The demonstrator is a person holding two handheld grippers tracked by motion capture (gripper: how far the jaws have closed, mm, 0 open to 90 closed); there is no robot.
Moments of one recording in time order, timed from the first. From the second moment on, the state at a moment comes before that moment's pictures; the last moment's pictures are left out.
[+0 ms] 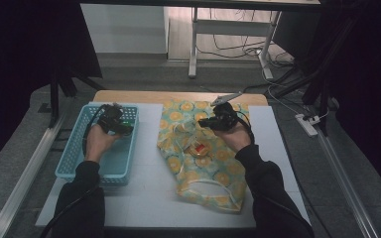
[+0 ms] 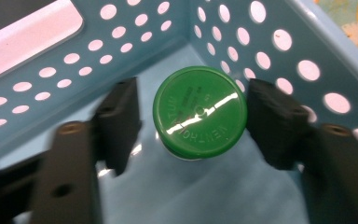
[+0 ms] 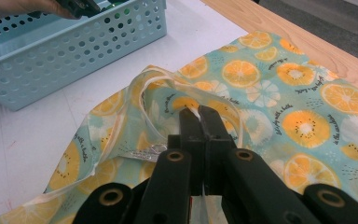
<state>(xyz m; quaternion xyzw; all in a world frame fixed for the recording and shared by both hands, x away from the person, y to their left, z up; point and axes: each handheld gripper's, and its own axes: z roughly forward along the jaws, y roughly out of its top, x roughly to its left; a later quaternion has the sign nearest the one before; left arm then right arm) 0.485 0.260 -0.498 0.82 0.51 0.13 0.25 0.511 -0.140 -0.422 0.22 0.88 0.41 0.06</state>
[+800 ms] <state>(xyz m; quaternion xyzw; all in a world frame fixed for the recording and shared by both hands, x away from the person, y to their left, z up) 0.469 0.267 -0.459 0.80 0.51 0.12 0.28 0.511 -0.141 -0.422 0.22 0.88 0.42 0.06</state>
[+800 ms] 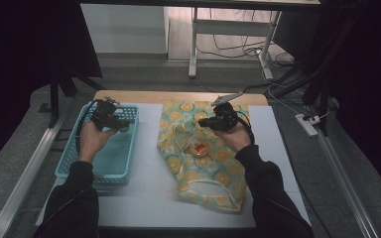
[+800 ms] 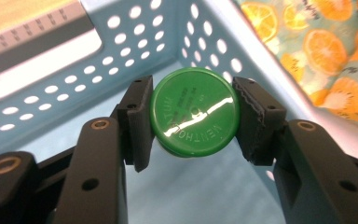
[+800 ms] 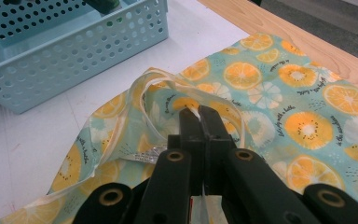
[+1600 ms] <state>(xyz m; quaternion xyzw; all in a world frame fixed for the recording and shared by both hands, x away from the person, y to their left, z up) 0.441 0.240 -0.419 0.82 0.45 0.11 0.32 0.511 -0.141 -0.420 0.22 0.88 0.42 0.06</state>
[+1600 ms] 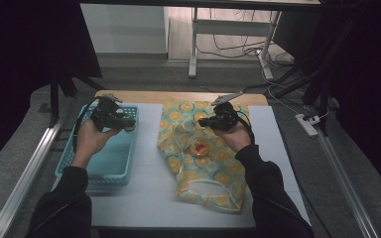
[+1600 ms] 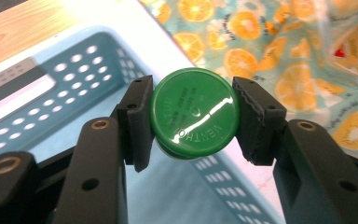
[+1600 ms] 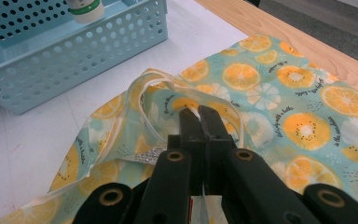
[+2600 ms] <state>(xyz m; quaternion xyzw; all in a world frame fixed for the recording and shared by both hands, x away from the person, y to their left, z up) 0.433 0.105 -0.415 0.88 0.31 0.05 0.35 0.513 -0.141 -0.421 0.23 0.87 0.42 0.06</state>
